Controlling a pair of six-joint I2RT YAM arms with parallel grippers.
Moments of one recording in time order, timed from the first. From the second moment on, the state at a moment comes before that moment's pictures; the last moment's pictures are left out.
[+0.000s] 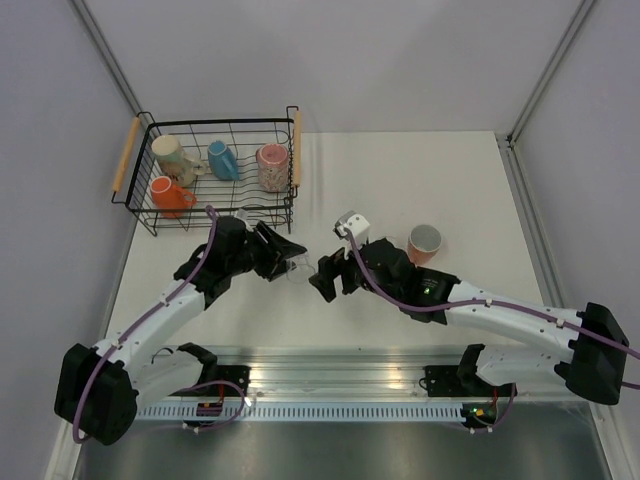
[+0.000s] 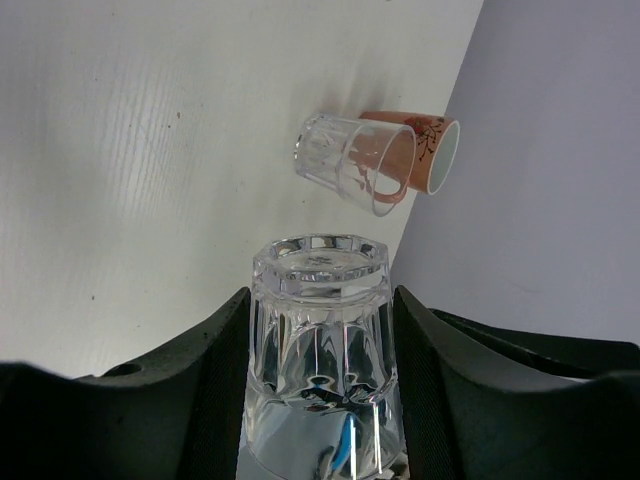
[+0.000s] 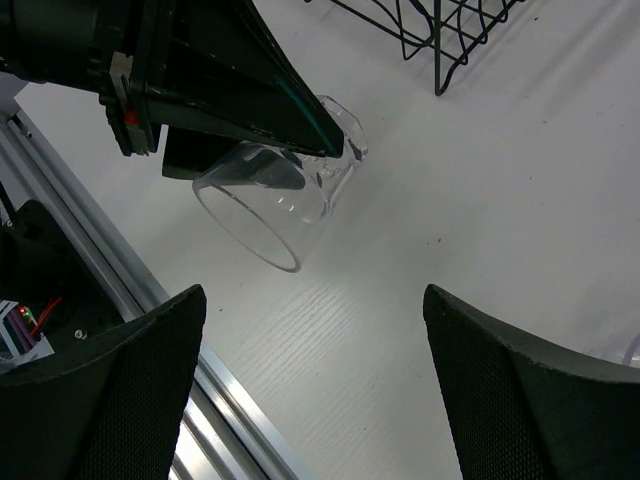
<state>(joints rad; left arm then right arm) -0.44 1.05 0.67 -0.20 0.32 -1.21 1.03 1.16 0.82 -0.04 0.13 0.33</state>
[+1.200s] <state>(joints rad) -0.66 1.04 0.52 0.11 0.22 -1.59 1.13 1.17 0.77 -0.02 0.59 0.40</state>
